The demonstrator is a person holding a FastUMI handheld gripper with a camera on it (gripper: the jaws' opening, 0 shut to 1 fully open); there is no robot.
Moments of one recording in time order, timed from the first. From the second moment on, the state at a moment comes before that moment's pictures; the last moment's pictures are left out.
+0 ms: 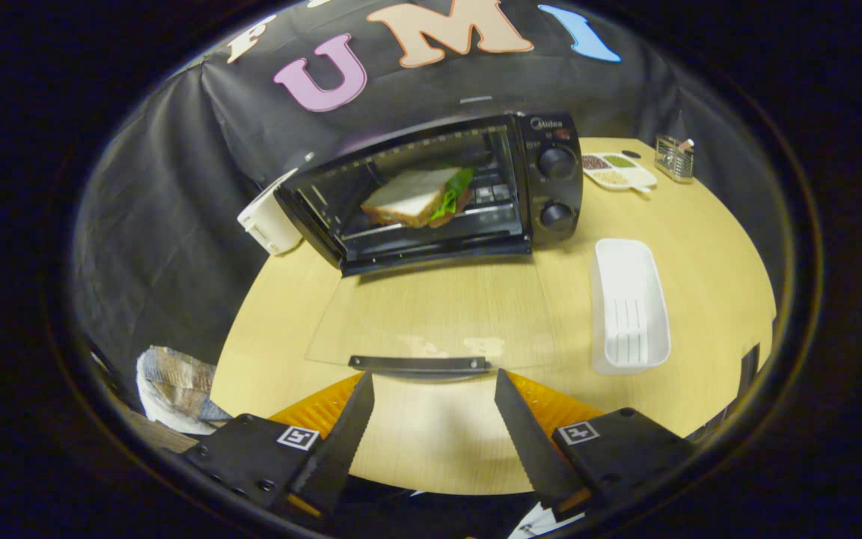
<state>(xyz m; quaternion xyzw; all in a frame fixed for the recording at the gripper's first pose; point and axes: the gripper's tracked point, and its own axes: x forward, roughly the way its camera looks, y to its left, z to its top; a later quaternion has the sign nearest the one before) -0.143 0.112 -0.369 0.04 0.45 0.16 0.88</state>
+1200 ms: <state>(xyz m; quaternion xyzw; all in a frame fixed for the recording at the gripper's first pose) -0.071 0.118 -0.319 0.06 0.40 0.14 0.90</state>
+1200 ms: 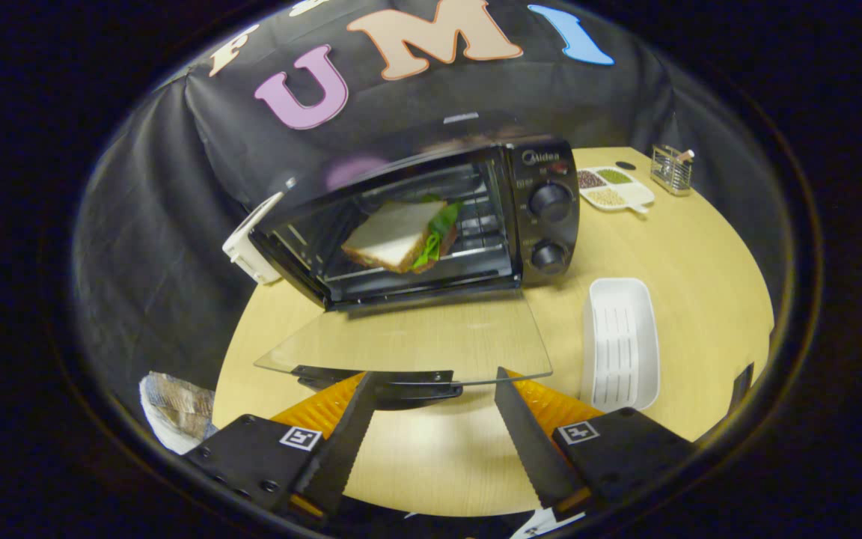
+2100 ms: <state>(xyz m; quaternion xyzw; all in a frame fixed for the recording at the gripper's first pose) -0.002 0.136 -0.265 0.12 0.32 0.12 0.93</state>
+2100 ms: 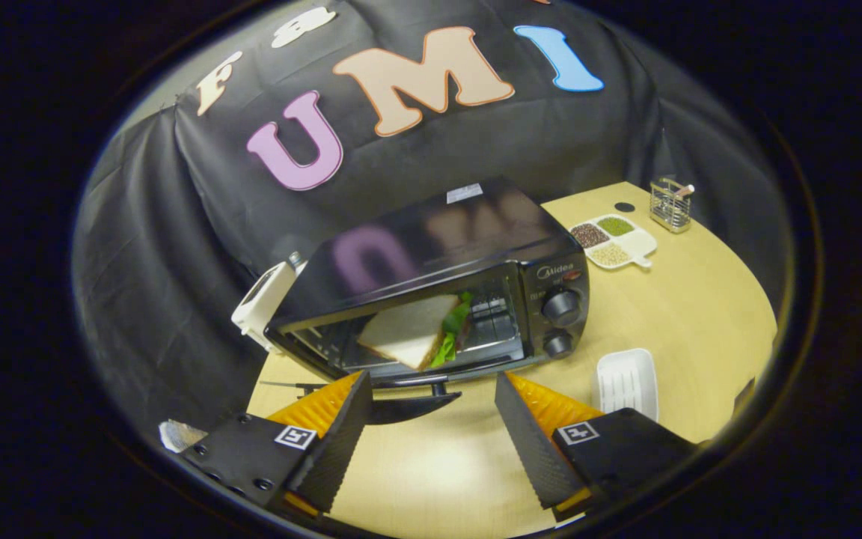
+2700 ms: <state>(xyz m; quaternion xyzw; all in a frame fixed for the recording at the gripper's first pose) 0.047 0.146 -0.249 0.14 0.26 0.11 0.95</state>
